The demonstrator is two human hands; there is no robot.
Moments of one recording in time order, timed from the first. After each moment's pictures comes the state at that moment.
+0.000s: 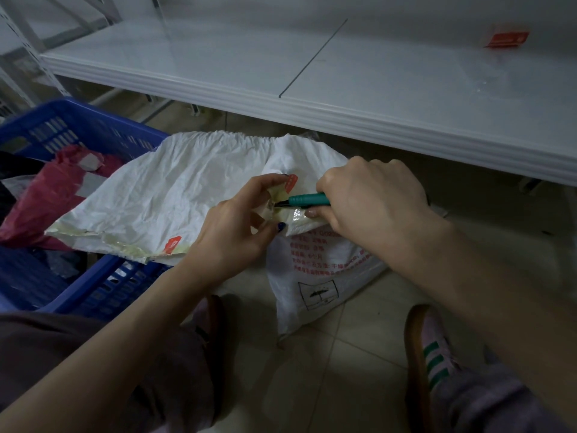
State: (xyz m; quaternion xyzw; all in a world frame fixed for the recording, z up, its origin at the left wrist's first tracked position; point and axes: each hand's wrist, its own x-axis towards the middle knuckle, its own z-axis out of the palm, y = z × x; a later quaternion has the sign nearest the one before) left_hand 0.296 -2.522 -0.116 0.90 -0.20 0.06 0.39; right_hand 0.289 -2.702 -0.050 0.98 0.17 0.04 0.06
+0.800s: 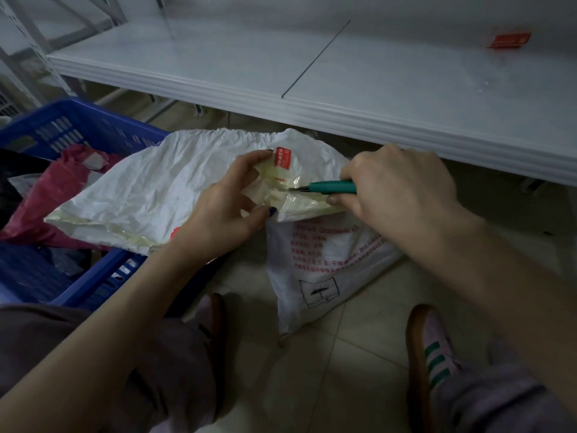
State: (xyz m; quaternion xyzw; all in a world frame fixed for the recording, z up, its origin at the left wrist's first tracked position) left_hand 0.314 -2.506 -0.110 0.88 -0.22 0.06 0.40; right_hand 0.288 -2.718 -0.044 0.99 0.11 0.06 0.06
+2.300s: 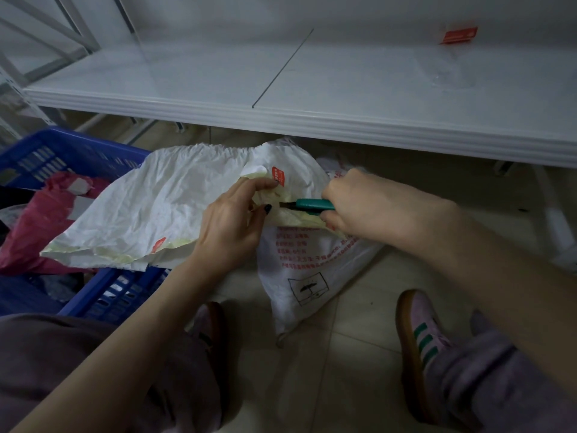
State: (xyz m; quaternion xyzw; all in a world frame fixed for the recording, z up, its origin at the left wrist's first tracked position) left_hand 0.303 -2.543 -0.119 0.91 -0.25 0.18 0.28; right_hand 0.281 -2.738 -0.054 0.98 0.14 -0.10 -0.03
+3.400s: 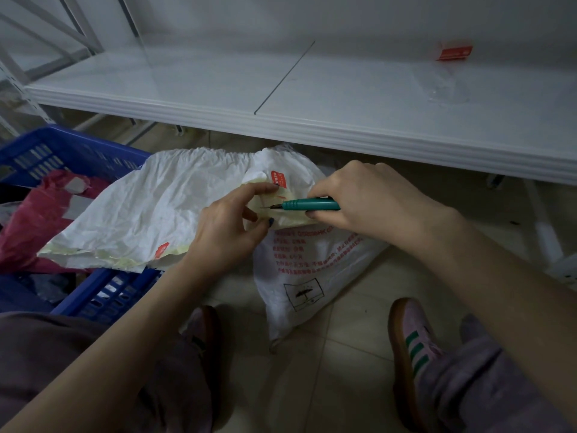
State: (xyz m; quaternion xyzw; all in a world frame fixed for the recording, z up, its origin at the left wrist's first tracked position) left_hand 0.299 -2.540 -0.109 0.92 -0.23 0.12 0.30; right_hand 0.279 -2.745 -0.046 0.97 0.23 0.04 -0.03
